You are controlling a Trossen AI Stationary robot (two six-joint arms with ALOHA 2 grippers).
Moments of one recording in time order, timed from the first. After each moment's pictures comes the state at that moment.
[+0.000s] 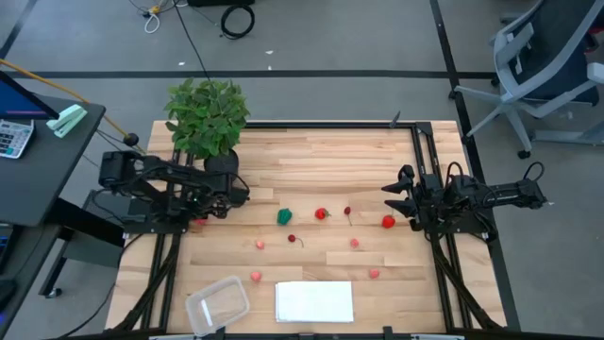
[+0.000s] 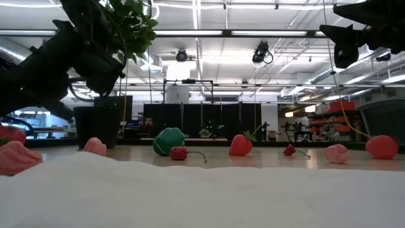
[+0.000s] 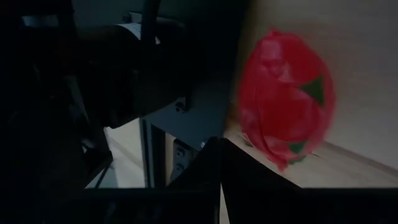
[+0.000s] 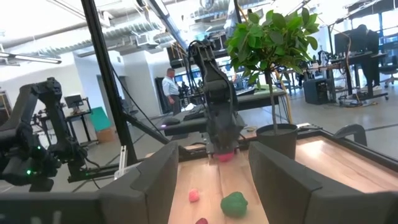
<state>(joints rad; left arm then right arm) 0.09 1.54 0.73 -1.37 0.12 -1.57 0.12 0.06 0.06 0.22 0.09 0.21</state>
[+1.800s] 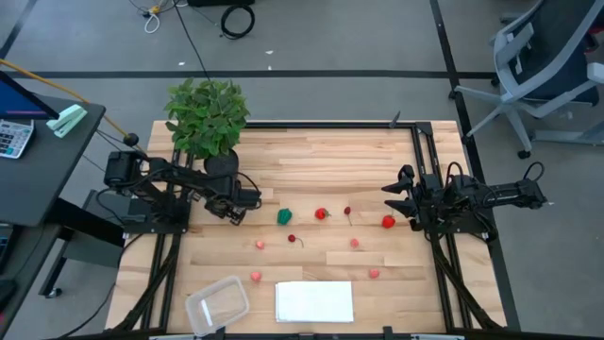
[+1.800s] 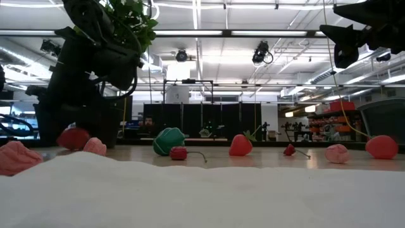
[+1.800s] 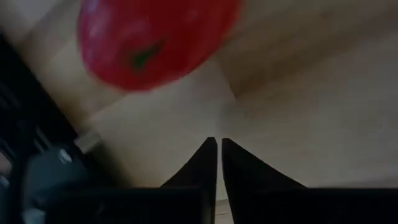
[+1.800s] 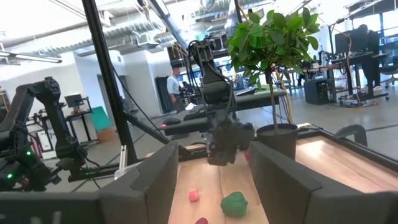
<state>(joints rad) 0.05 1.57 0.75 -1.02 -0.11 -0.98 0.12 0.06 0.06 0.22 0.09 0.21</state>
